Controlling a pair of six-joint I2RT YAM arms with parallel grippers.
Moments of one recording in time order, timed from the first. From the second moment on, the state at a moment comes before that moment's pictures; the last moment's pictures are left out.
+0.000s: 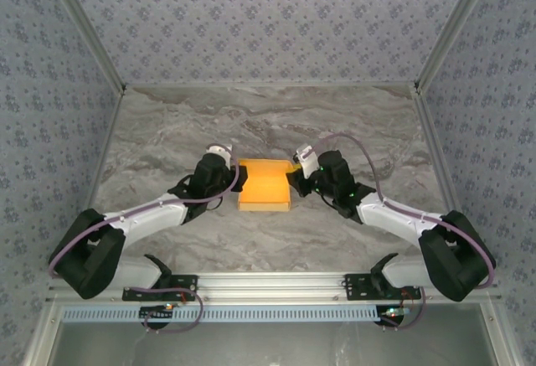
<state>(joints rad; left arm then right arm) -0.67 1.32 0.60 0.17 -0.06 -0.53 0.63 1.29 0.59 0.23 -0.18 0.01</state>
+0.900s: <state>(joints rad) -0.81 1.22 0.40 0.32 -0.19 -0.52 0.74 1.19 0.40 0.34 -0.14 -0.03</state>
